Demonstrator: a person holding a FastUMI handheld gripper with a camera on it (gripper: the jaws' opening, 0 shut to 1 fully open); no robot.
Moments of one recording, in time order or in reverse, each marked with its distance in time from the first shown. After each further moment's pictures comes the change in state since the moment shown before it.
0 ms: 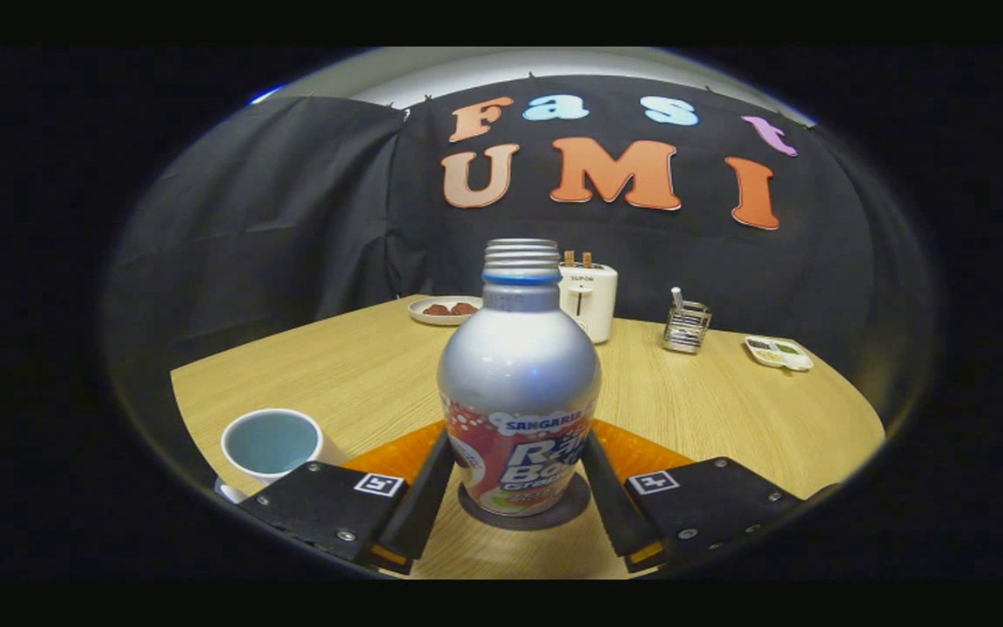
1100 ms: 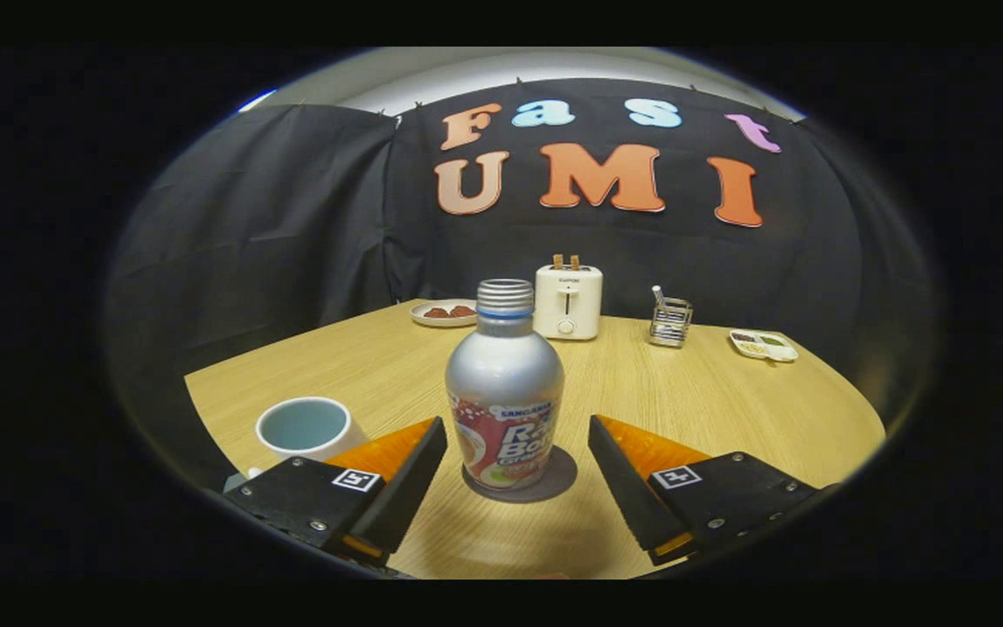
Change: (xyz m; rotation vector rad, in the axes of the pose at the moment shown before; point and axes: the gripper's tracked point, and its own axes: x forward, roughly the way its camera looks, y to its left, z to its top) arm -0.055 -0.013 0.002 0.035 -0.011 -0.008
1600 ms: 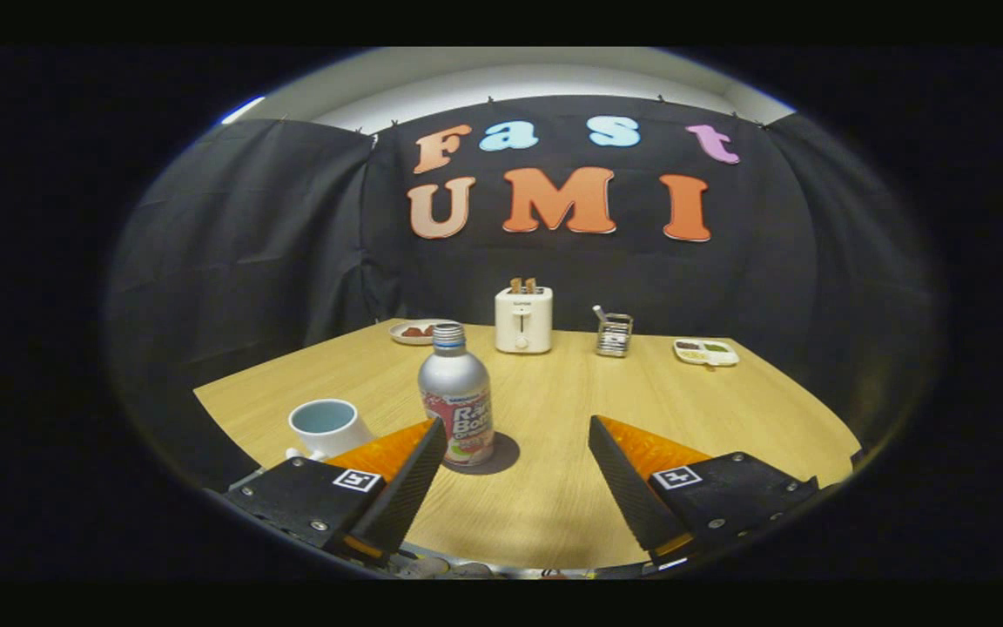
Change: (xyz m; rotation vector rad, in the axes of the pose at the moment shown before) arm -0.092 -0.057 0.024 0.036 -0.069 -0.126
